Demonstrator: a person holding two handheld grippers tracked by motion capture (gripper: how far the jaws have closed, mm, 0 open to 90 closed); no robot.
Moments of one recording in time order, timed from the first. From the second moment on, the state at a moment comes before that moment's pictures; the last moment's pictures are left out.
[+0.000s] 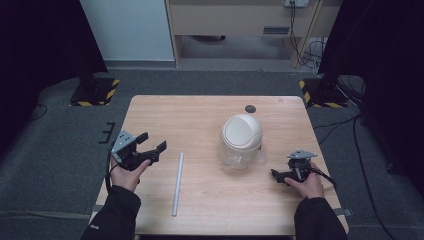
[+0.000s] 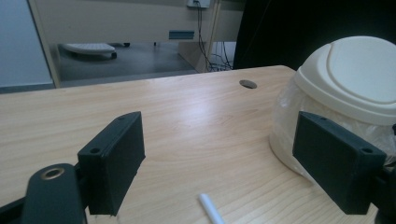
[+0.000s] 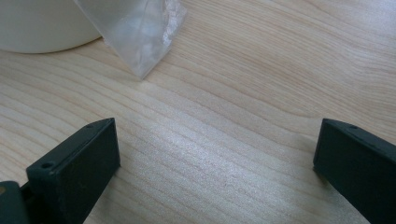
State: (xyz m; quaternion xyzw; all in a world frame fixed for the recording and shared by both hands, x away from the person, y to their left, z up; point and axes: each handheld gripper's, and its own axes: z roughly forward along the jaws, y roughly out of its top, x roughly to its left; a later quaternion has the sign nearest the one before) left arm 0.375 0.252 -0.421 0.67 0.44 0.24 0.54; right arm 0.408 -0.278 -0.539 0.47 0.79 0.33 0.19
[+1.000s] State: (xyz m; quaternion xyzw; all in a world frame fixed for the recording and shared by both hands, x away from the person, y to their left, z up) left arm 0.412 0.156 -0.376 0.70 0.36 0.24 0.57; right arm 0.408 -0.278 -0.539 0.47 0.79 0.33 0.19
